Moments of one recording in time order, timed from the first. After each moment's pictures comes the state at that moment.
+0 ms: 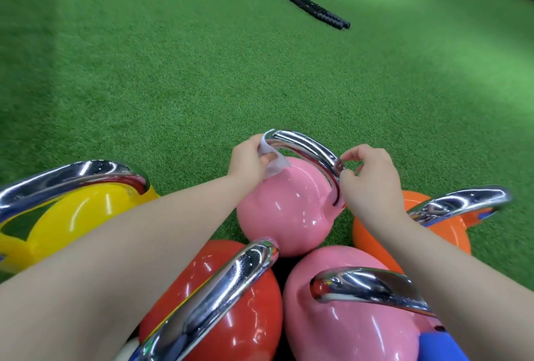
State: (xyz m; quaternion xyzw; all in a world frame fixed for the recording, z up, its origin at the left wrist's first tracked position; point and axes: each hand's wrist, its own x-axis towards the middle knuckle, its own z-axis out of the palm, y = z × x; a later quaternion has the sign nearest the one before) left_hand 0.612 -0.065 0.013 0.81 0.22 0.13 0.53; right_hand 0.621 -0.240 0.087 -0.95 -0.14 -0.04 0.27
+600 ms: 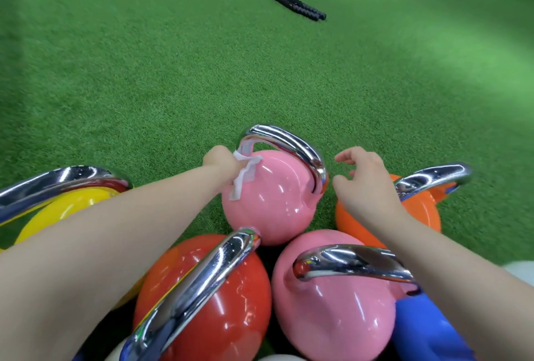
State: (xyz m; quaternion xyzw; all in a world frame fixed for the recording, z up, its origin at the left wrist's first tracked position) left_hand 0.611 -0.061 0.023 0.84 0.37 -0.10 0.38; right_hand 0.604 -0.275 0.096 -0.96 -0.11 0.02 0.26
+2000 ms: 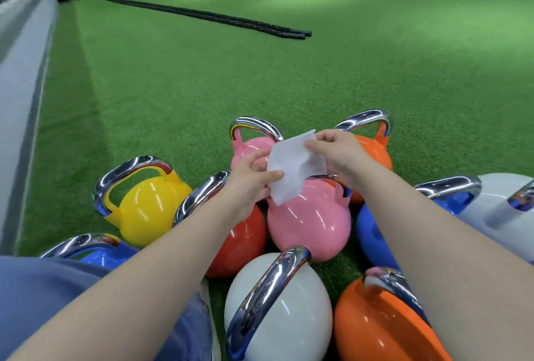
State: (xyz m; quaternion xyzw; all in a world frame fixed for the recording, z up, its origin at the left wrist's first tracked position) left_hand 0.420 -0.240 0.139 0.63 0.21 0.02 0.75; right_hand 0.515 -0.379 0.137 -0.75 -0.07 0.16 0.64
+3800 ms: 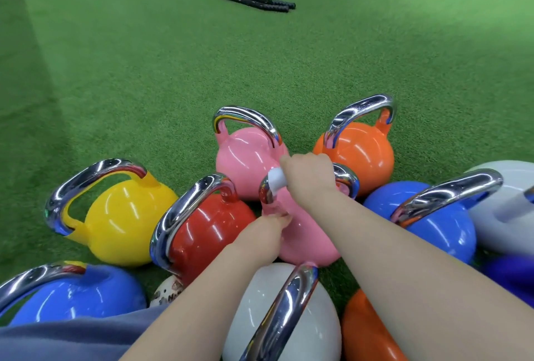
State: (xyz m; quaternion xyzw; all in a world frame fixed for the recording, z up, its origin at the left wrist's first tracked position) left_hand 0.435 -0.227 0.019 0.96 -0.05 -0.20 0.19; right_hand 0.521 -0.328 0.084 -0.96 -0.27 -0.03 0.00
